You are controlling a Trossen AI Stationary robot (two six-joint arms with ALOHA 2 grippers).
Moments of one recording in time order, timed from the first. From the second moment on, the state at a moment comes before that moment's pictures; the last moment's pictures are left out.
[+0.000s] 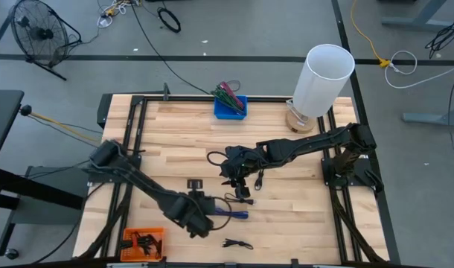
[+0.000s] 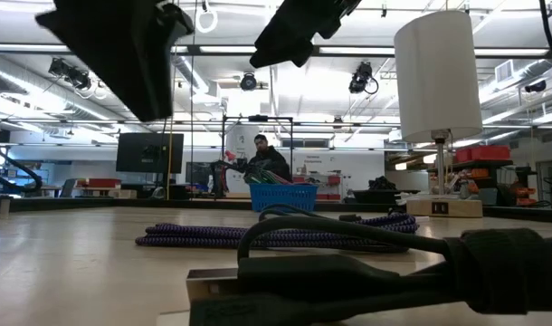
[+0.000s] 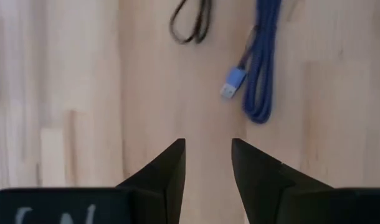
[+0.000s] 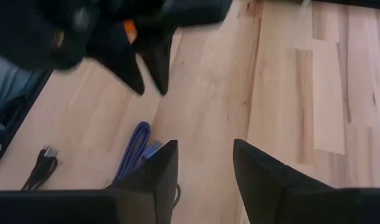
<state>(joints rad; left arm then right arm) -0.59 1.90 1.50 -1.02 -0.43 -0.51 0.14 1.77 1.44 -0.44 -0.10 -0.06</state>
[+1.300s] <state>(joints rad) -0.48 2.10 1.50 -0.79 -0.20 -0.33 0.14 1.77 1.44 -0.45 -0.09 -0.04</state>
